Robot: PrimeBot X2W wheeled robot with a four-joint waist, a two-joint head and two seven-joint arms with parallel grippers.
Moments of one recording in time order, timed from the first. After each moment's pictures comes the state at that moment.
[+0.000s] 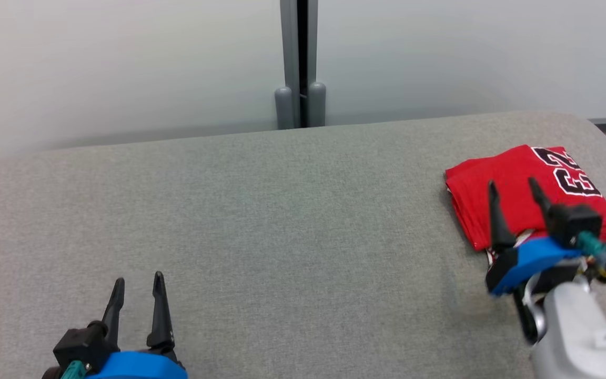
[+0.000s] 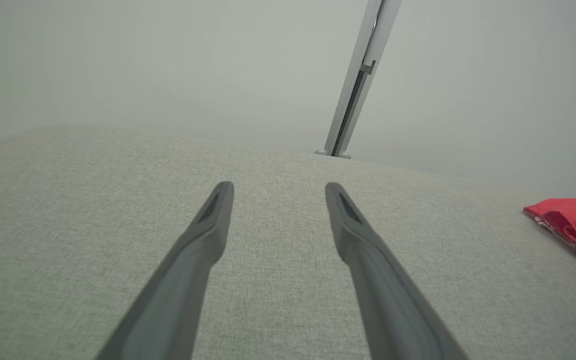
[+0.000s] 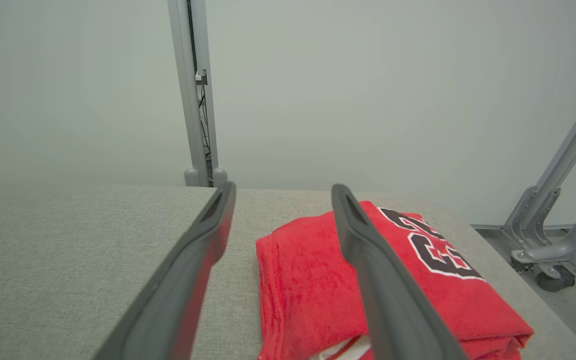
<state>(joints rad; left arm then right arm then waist) -0.01 0.14 -0.14 0.28 -0.39 0.00 -0.25 -0.46 -0.08 -0.12 0.63 -0.04 0.13 -0.24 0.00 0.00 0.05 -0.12</state>
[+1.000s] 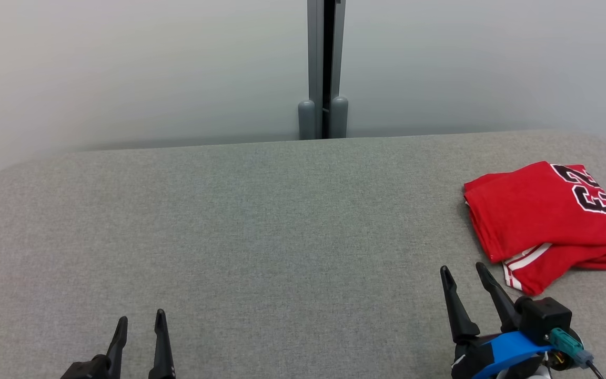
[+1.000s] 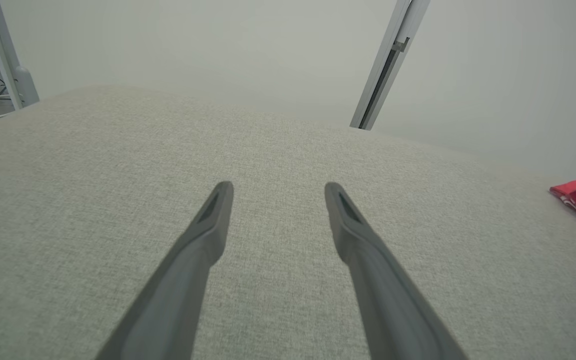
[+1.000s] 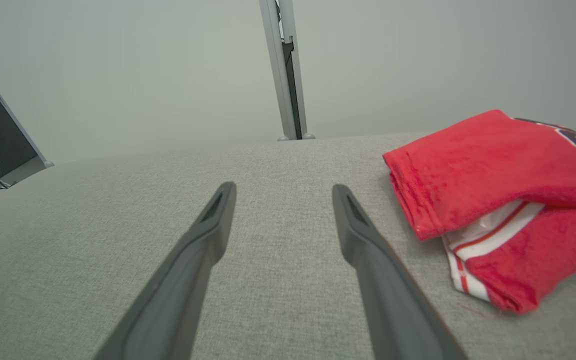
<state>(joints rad) 0.08 0.14 -0.14 0.31 -0.40 0.00 -0.26 -0.10 -0.05 0.08 0.39 0.20 0.13 -0.26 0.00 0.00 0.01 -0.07</state>
